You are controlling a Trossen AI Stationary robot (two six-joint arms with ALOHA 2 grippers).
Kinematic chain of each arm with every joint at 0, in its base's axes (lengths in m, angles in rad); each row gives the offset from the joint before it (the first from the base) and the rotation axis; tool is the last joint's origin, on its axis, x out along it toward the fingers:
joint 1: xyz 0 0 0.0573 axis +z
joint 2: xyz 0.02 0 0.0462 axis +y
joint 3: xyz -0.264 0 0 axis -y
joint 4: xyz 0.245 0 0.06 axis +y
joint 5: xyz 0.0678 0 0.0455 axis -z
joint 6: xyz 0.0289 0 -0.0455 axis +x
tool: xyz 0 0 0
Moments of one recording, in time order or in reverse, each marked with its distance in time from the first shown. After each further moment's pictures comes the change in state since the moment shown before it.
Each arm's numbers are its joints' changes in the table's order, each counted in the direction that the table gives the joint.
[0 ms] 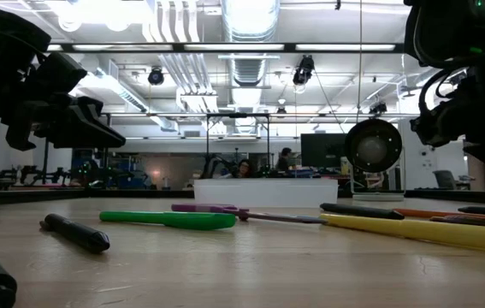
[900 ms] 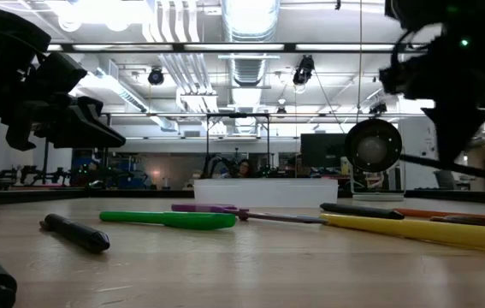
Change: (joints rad) left arm 0.000 0.000 0.000 0.000 0.000 0.000; right arm -0.008 0.001 0.212 0.269 0.353 -0.208
